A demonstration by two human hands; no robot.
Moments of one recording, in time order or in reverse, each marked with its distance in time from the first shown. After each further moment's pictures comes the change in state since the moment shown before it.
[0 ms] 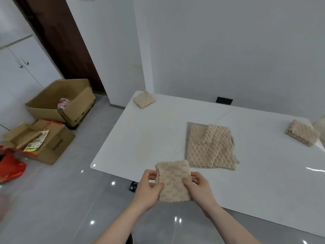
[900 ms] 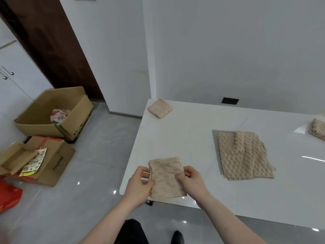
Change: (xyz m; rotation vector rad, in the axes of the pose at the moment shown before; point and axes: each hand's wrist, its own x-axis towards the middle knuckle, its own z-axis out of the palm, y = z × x) left_hand 0.139 -0.004 -0.233 0.114 -0.076 0.040; right_hand 0.082 -0.089 0.228 0.045 0.047 0.016
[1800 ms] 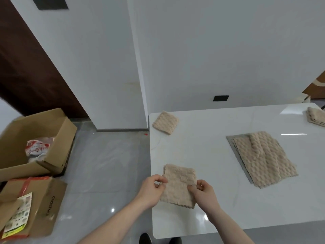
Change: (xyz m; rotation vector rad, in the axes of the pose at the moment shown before) left_hand 0.178 0.006 -0.122 0.213 -0.352 0.077; right_hand 0.085 -0.033 0.135 0.143 0.320 0.151
